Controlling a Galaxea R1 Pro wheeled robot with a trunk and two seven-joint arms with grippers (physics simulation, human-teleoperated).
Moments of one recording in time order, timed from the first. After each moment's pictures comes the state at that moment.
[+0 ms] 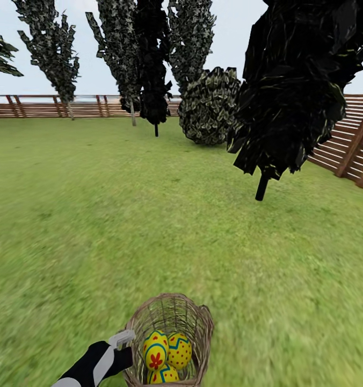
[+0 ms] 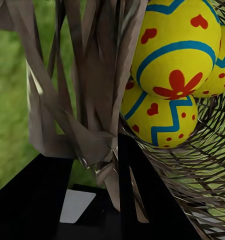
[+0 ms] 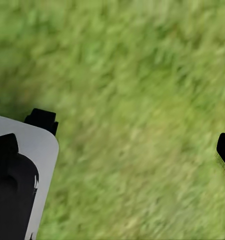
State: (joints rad) left arm -0.52 -0.05 0.16 -0.34 0.20 0.45 0.06; right arm -0.35 -0.13 -0.03 0.04 0.35 -0.08 -0.02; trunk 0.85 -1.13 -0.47
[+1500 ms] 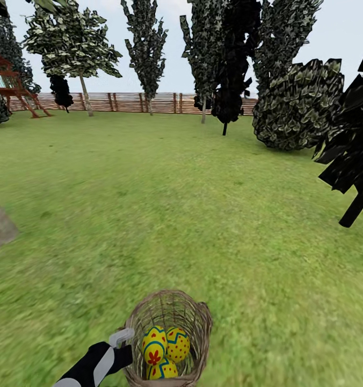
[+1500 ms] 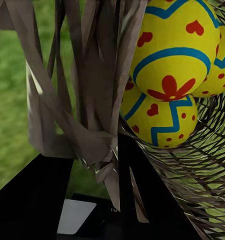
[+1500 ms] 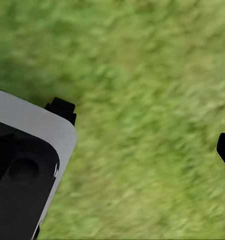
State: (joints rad) left arm -0.52 -0.05 0.16 -0.33 0.20 0.40 0.07; right arm -0.33 -0.08 -0.03 0.04 0.46 -0.08 -0.02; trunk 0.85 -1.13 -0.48
